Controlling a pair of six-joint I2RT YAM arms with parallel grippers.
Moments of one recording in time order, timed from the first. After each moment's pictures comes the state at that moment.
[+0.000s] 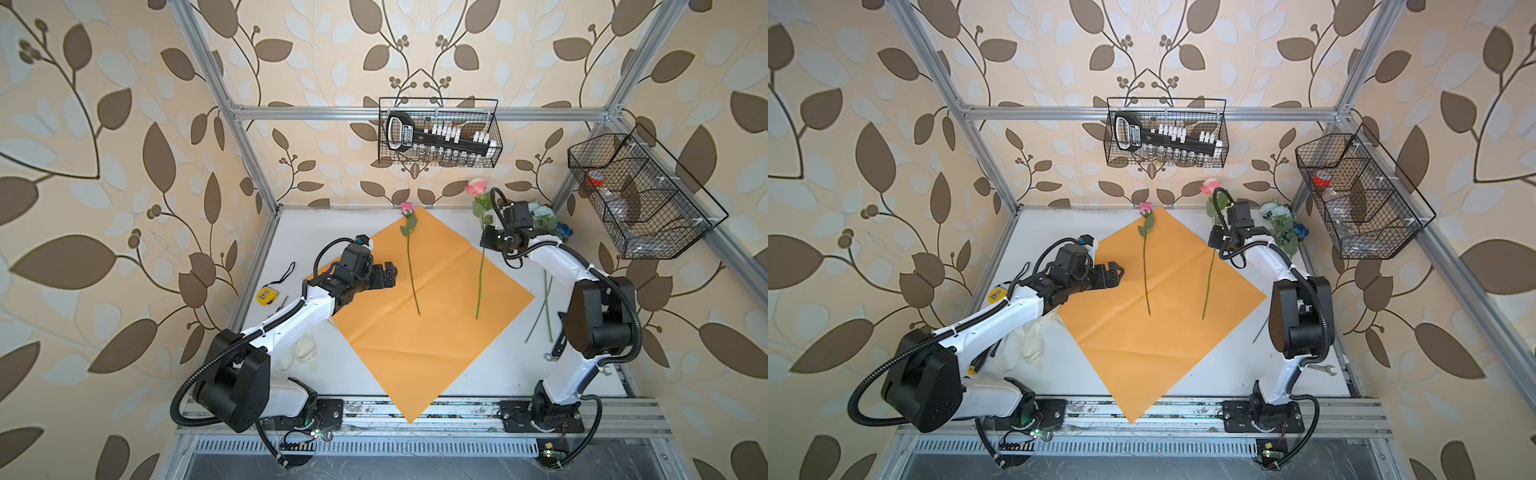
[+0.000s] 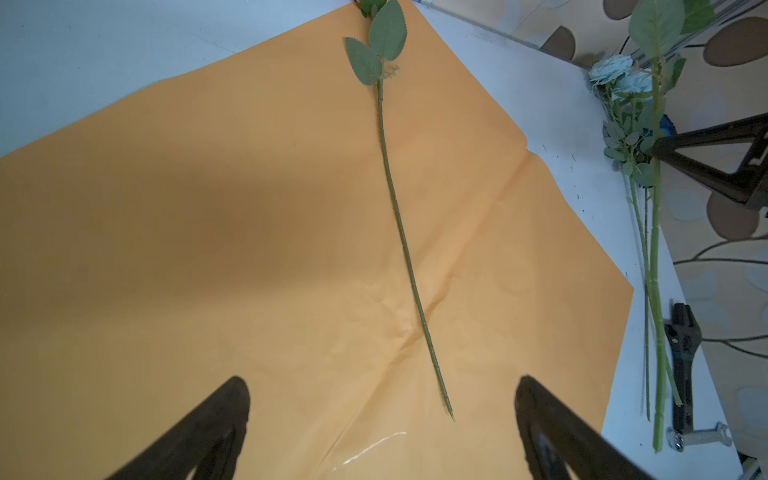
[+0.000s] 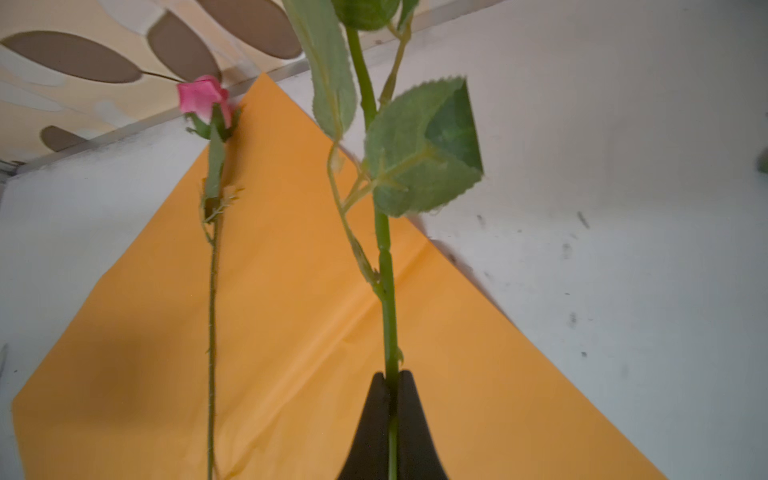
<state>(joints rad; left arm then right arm) -0.46 1.35 0.89 -0.25 0.08 -0.53 0.14 1.79 1.38 -0.43 -0.09 0.37</state>
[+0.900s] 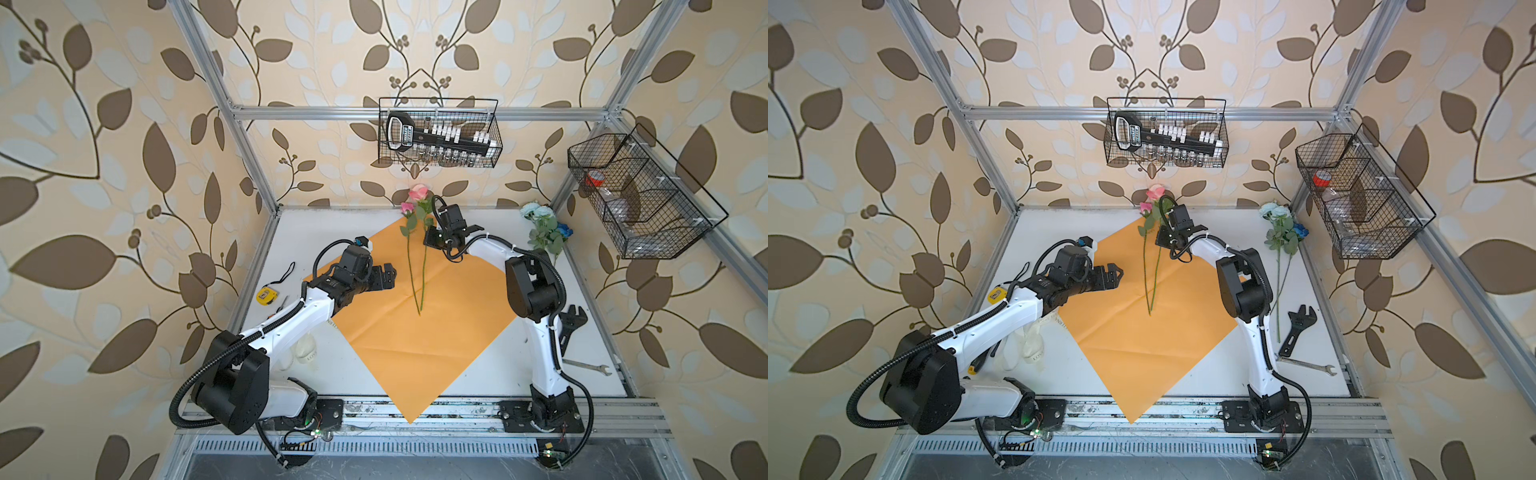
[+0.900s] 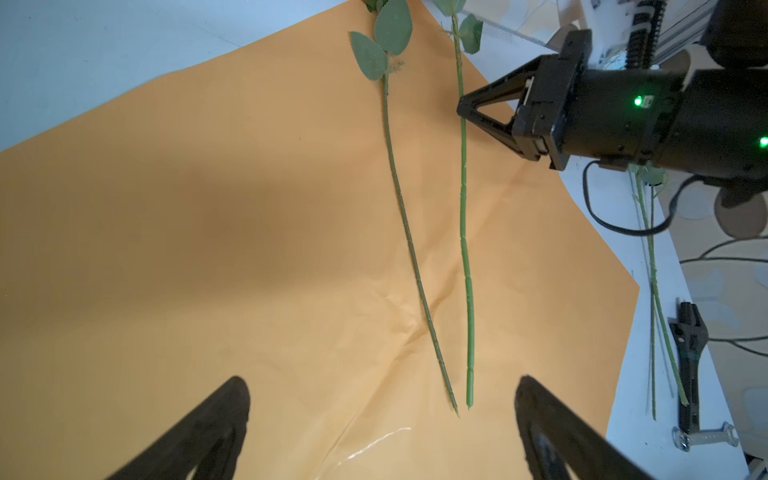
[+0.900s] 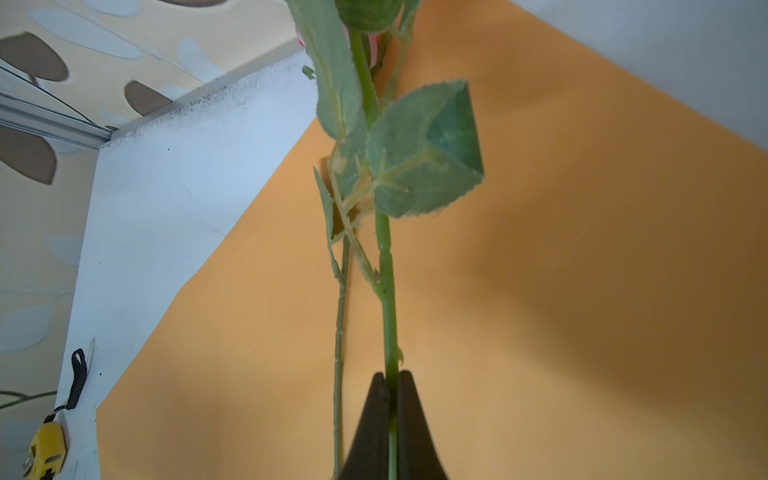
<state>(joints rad) -0.46 1.34 0.88 -0.25 0.07 -0.53 0.37 2.31 1.82 -0.29 -0.12 0.57</state>
